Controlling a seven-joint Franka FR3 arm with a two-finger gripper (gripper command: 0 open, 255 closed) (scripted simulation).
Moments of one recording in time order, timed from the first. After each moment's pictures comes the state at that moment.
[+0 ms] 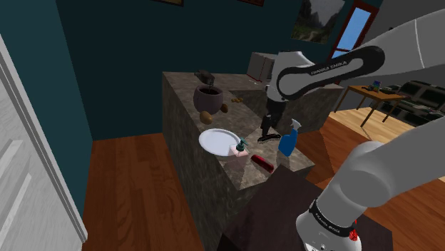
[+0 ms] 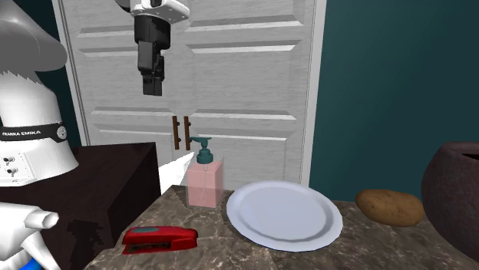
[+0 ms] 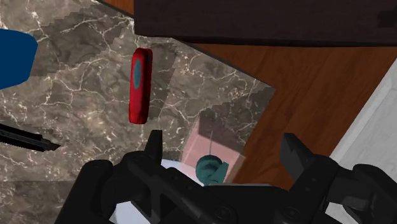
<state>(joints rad) -0.11 -0.49 -0.20 -2.69 -0.21 2.14 -0.16</state>
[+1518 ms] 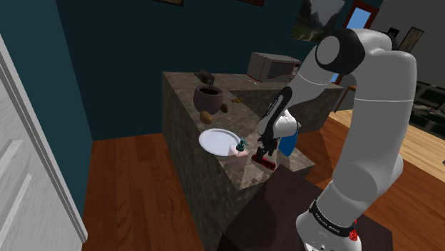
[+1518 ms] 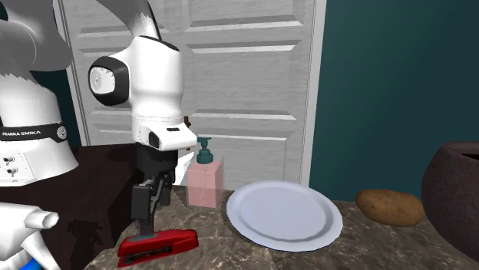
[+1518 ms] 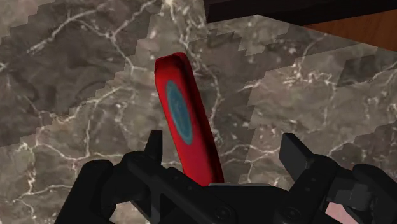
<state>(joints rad) -0.30 0.38 -0.27 -2.56 0.06 2.86 -0.41</state>
